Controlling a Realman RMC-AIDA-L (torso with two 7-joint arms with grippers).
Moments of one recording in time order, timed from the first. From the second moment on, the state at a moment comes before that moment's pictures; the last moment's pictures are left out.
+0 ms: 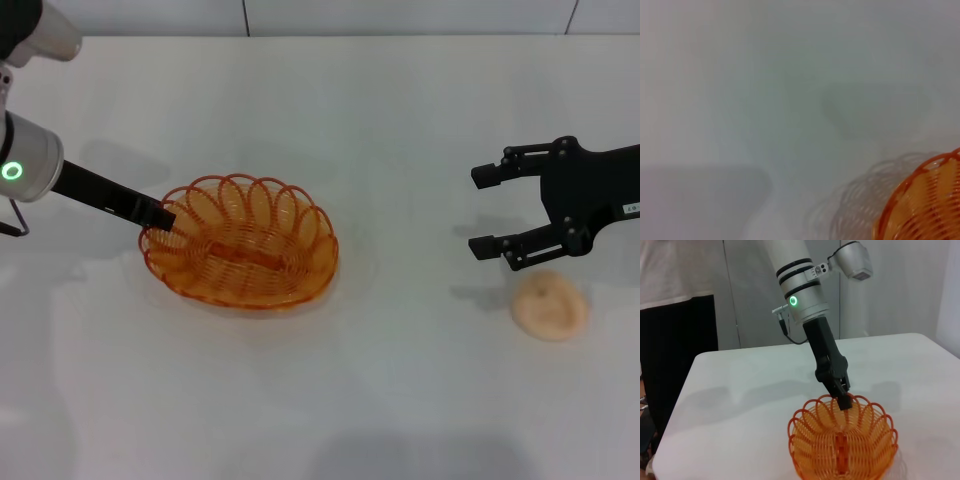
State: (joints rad) left arm -0.71 -2.03 0.93 0.86 2.60 1.38 -2.34; right arm 0.61 2.00 -0.90 -0.92 -2.00 -1.69 1.42
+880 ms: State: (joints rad) left arm -0.75 -2.07 0.94 0.97 2.49 1.55 -2.73; right arm 0.61 1.99 -0.90 -0.92 -2.00 -1.69 1.42
